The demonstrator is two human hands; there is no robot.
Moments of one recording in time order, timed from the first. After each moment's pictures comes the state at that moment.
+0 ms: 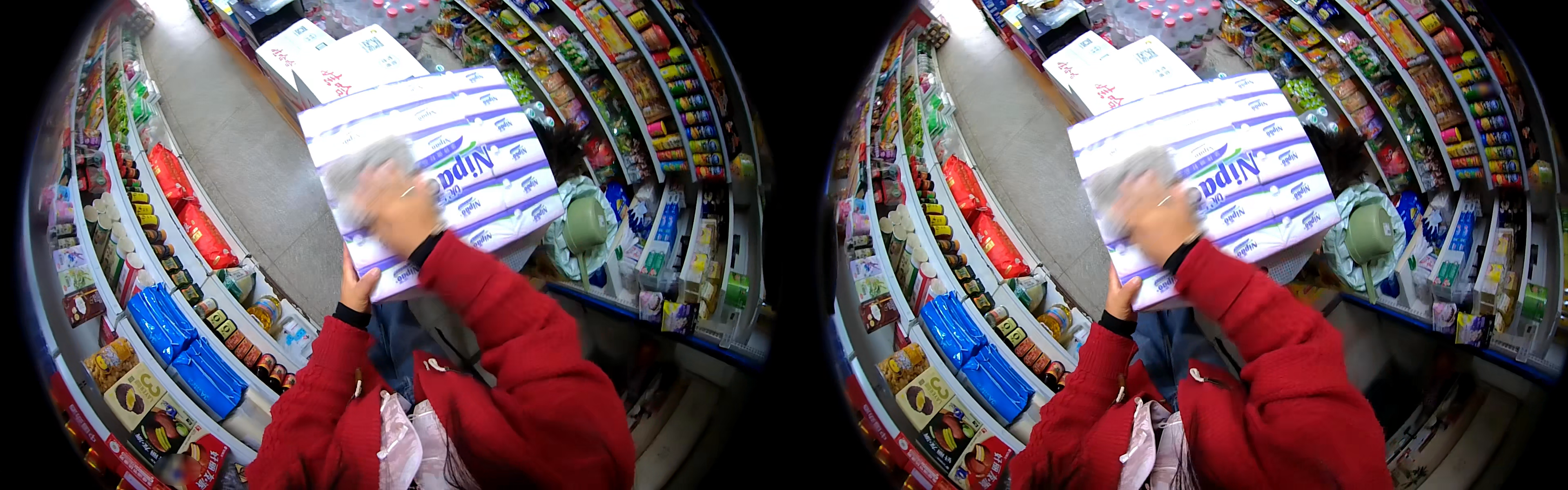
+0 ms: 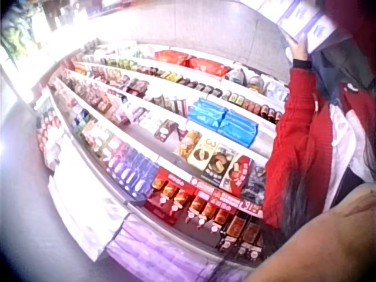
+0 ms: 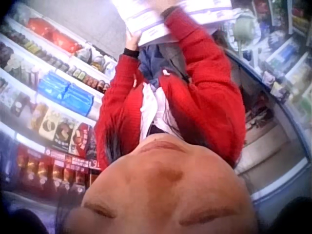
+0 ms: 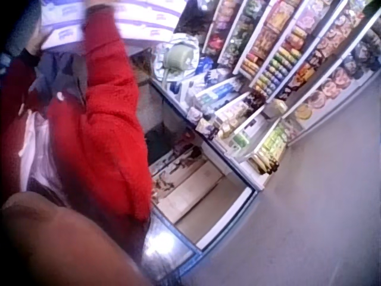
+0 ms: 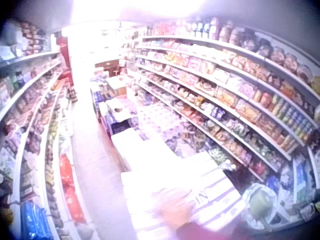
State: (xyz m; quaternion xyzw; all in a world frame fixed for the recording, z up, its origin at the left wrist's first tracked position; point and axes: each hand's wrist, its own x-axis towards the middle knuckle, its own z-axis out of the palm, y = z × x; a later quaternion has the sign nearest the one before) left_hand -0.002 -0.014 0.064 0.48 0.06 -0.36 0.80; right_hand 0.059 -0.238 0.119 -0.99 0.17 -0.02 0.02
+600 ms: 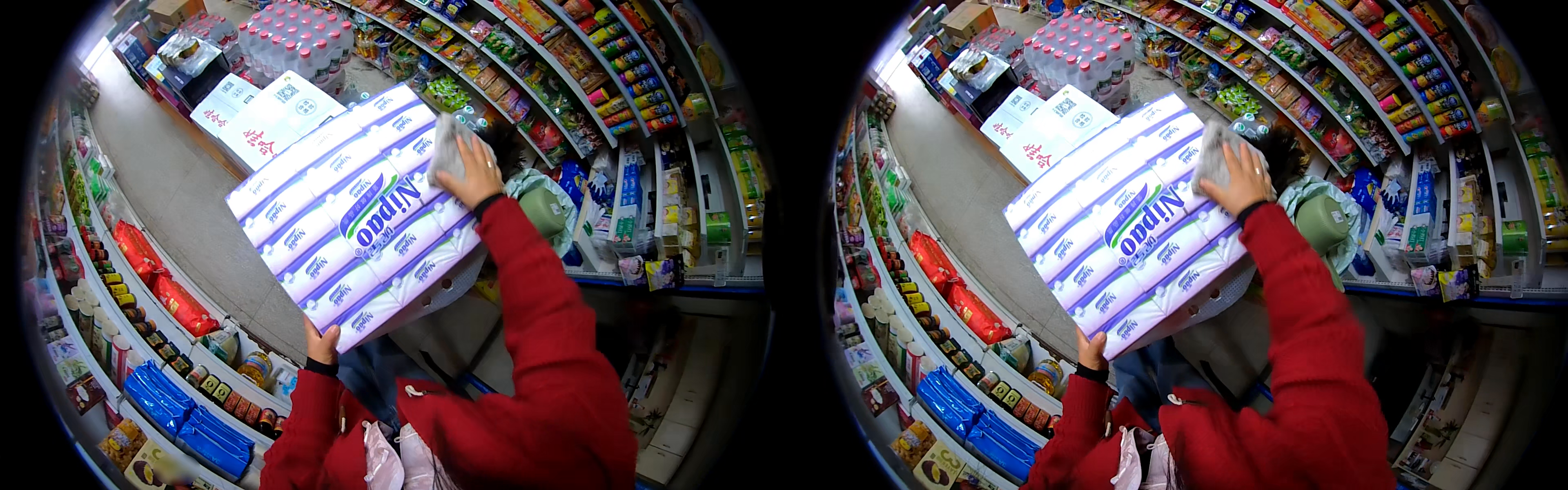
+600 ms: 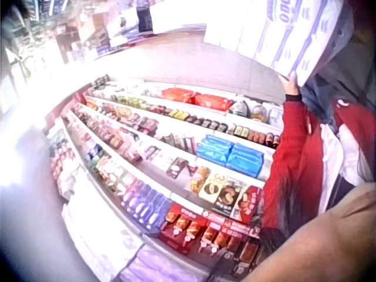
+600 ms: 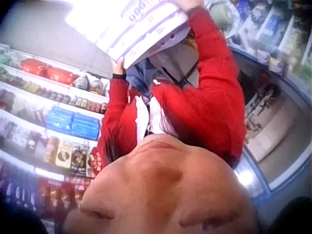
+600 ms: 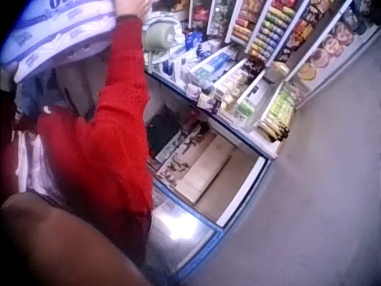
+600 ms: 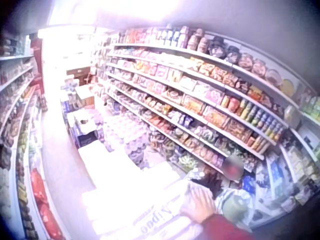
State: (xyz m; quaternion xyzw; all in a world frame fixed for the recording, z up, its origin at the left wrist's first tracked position) left_hand -0.017 -0.016 0.047 0.48 0.04 -0.36 0.80; right_hand -0.035 -0.428 0.154 -0.94 0.34 -0.04 0.05
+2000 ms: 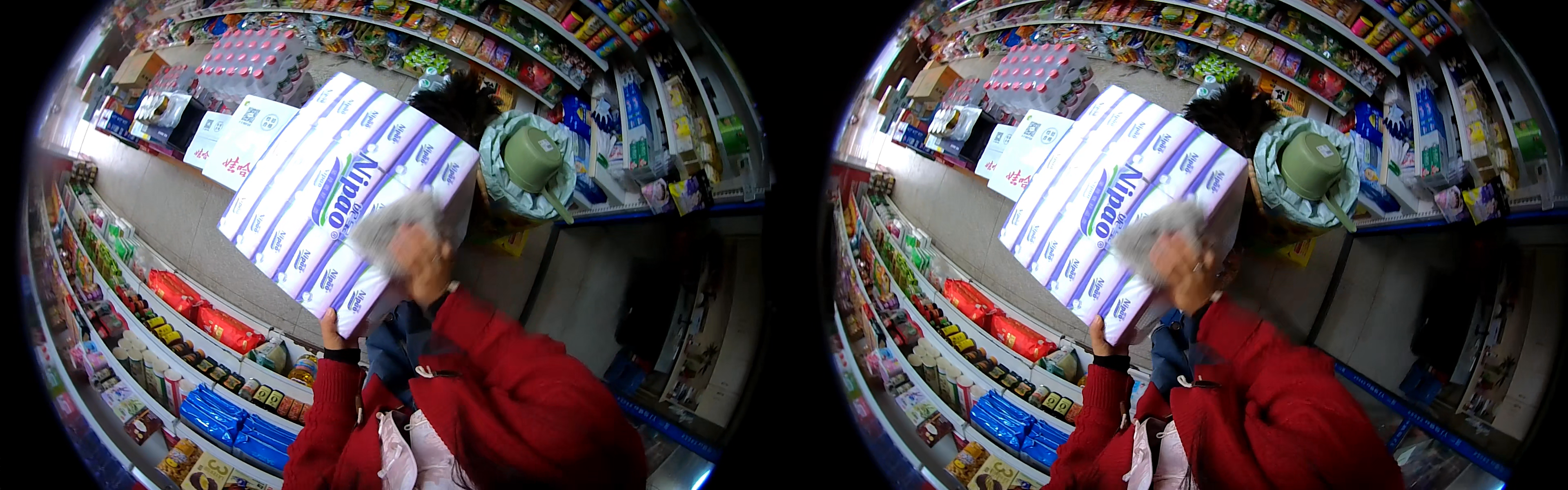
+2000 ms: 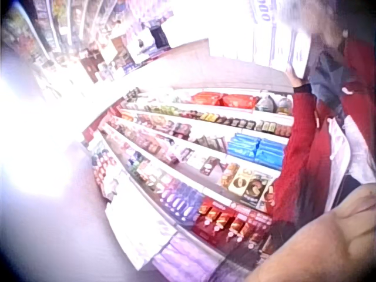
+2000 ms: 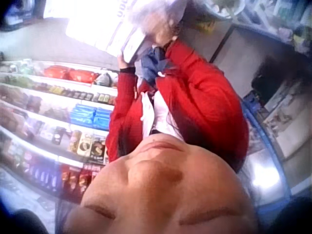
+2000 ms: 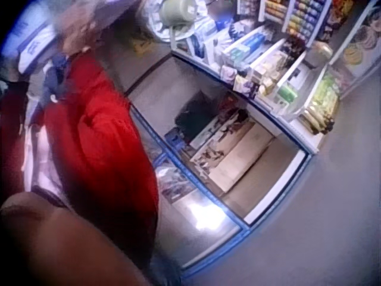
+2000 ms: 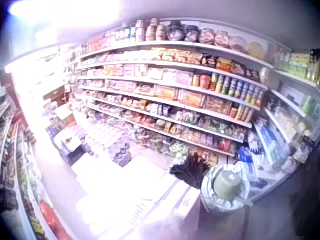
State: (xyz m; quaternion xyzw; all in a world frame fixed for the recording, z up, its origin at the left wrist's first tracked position) left_hand -0.046 -0.038 0.085 0.42 0.10 -0.45 0.78; right_hand -0.151 -0.229 0.111 -0.92 0.28 -0.24 0.15
